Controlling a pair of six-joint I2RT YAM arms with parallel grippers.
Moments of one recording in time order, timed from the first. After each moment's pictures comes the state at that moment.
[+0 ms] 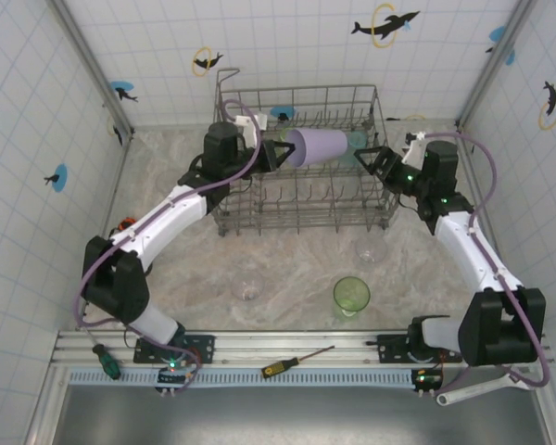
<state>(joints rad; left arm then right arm) -0.52 1.58 1.27 0.07 0.53 -0.65 0.11 1.27 0.93 0.00 -0.66 0.79</state>
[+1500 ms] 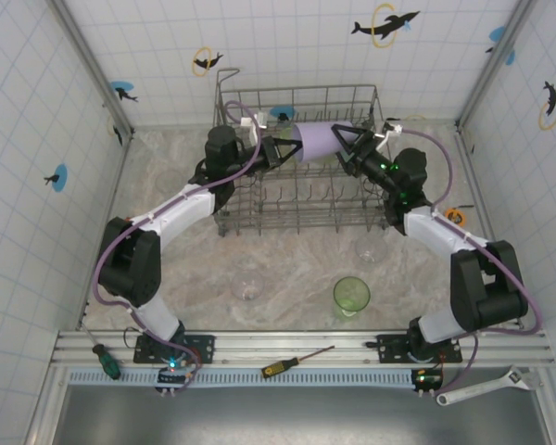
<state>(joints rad) -0.48 1.70 1.21 0.43 0.74 -0.94 0.30 1.48 0.86 0.82 -0.55 1.41</state>
